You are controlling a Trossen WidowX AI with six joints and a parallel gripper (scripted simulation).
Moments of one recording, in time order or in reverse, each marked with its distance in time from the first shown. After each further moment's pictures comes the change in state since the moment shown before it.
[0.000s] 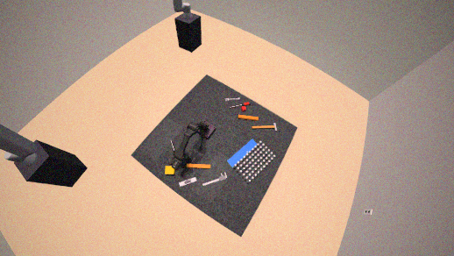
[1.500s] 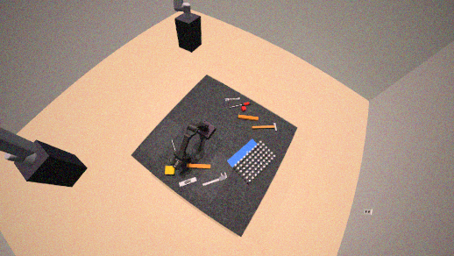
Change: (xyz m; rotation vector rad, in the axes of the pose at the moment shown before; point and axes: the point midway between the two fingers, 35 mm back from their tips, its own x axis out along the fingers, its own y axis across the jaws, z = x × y) arm 0.027 -0.014 -0.003 -0.001 -0.001 -0.001
